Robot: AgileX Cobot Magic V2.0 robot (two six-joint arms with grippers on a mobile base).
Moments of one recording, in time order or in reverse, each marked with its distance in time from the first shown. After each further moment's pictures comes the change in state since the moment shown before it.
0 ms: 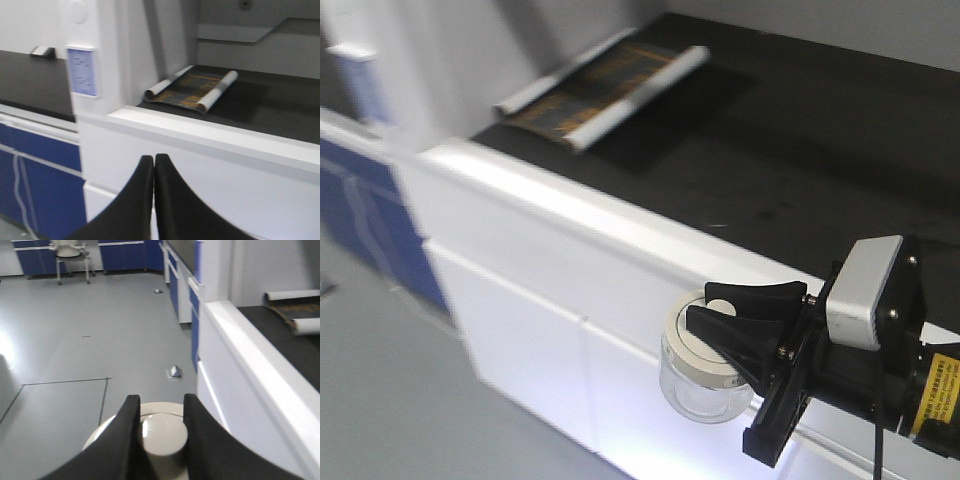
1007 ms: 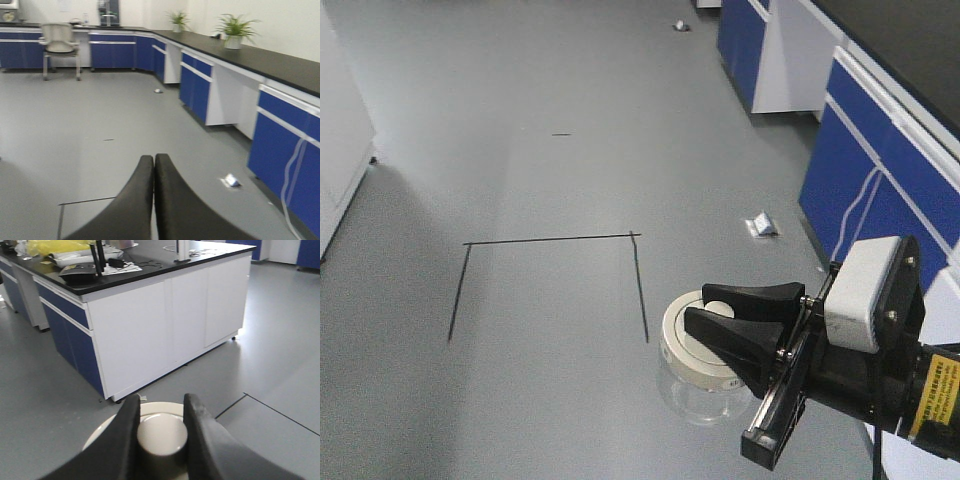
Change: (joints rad) left arm -0.022 0.000 0.000 0.000 0.000 0.000; right arm 0.000 0.000 0.000 0.000 -0.001 0.000
